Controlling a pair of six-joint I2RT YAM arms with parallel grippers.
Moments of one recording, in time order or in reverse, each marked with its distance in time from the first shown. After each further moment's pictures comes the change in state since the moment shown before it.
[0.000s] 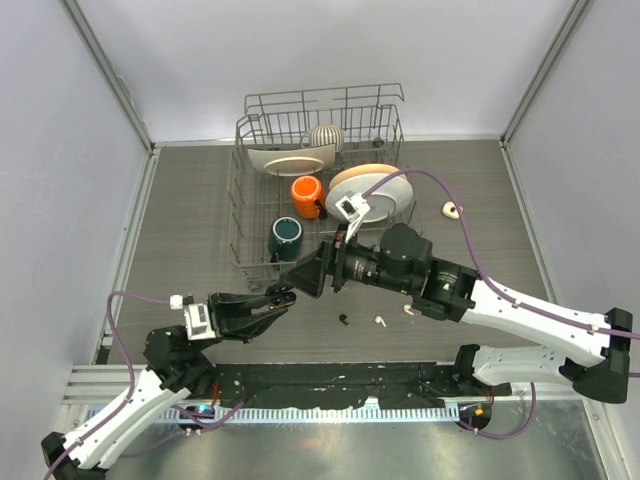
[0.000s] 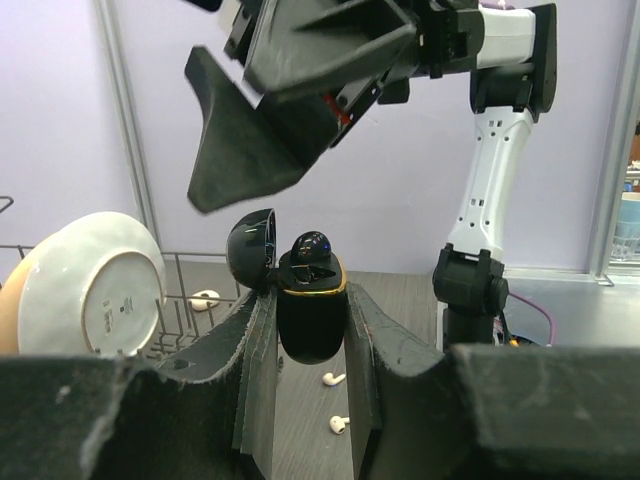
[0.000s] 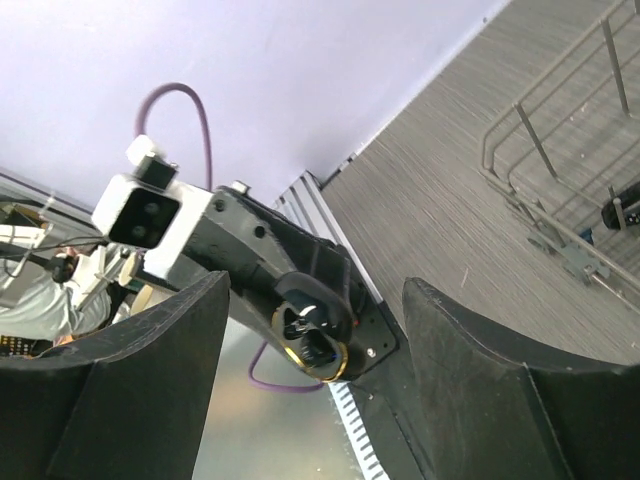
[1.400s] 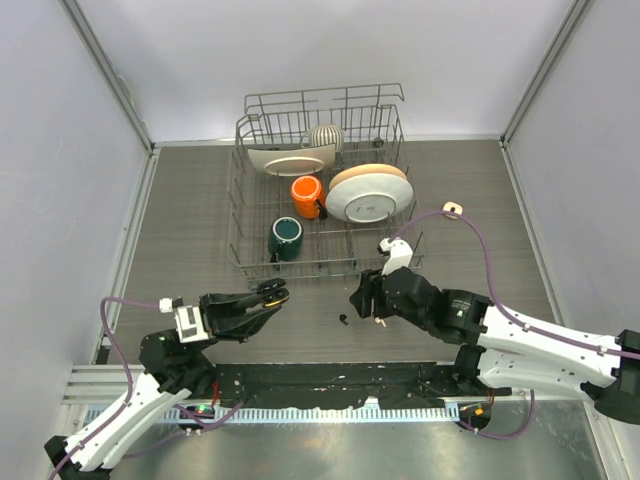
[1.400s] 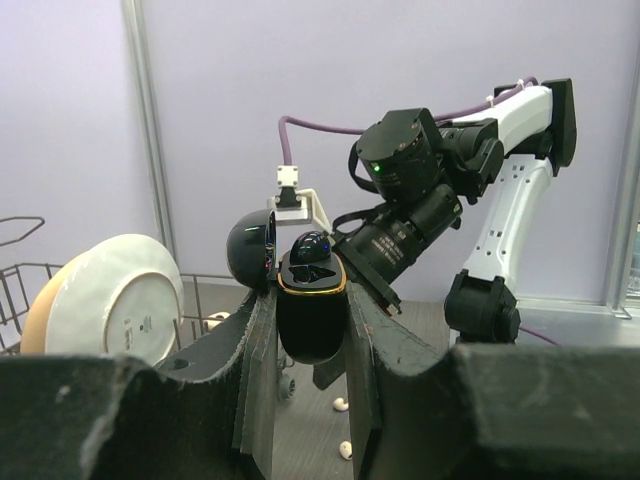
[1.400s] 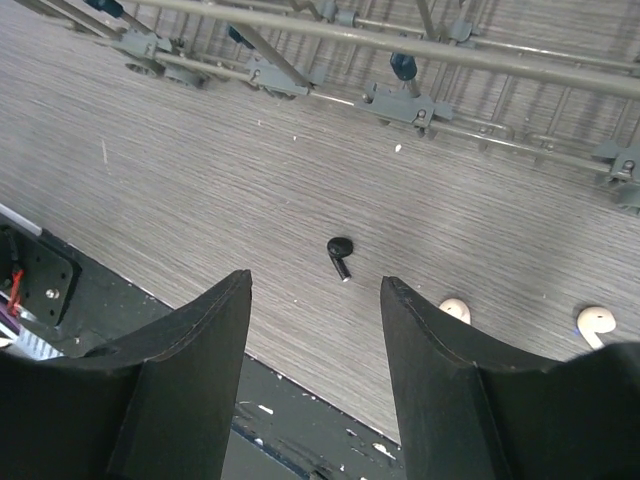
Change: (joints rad) left arm 0.000 -0.070 0.000 -0.013 -0.058 -0.013; right arm -0.026 -0.258 -0.378 -0.412 0.436 0.030
